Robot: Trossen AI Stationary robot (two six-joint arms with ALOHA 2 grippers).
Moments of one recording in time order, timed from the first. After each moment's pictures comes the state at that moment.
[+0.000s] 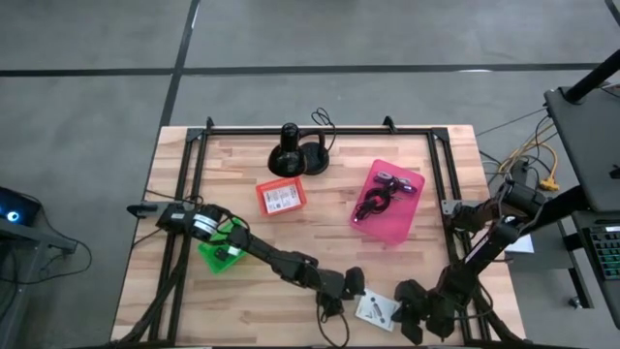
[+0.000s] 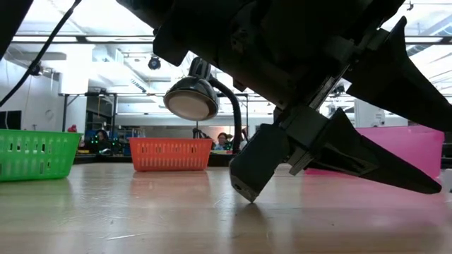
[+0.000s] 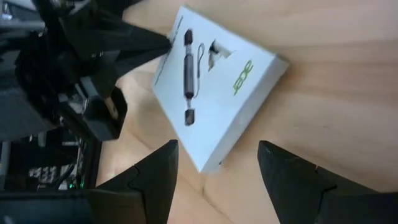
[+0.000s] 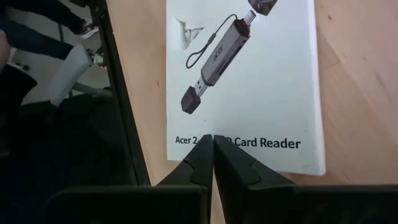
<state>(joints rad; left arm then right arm) -0.39 2.29 1.56 0.19 -0.09 1.11 1.06 1.71 0.66 0.09 0.35 1.52</state>
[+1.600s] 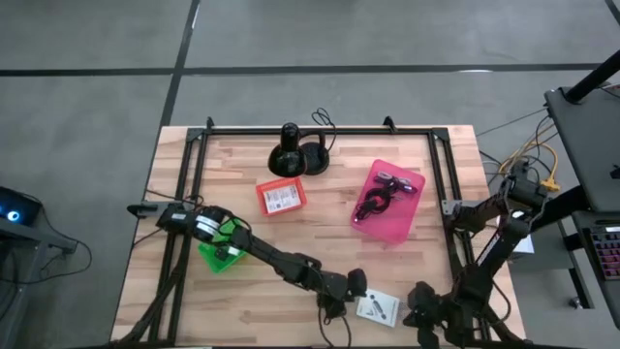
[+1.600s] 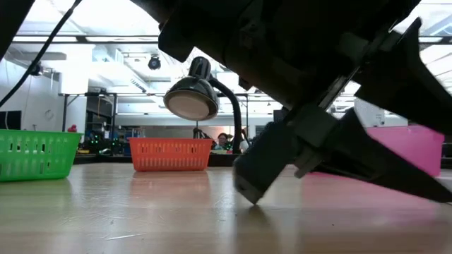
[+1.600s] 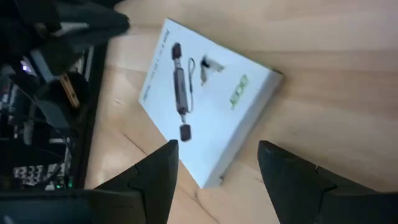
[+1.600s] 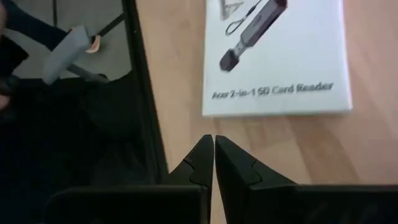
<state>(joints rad) -0.39 2.35 1.61 0.11 -0.09 1.08 1.16 1.62 0.73 -0.08 0.46 1.49</state>
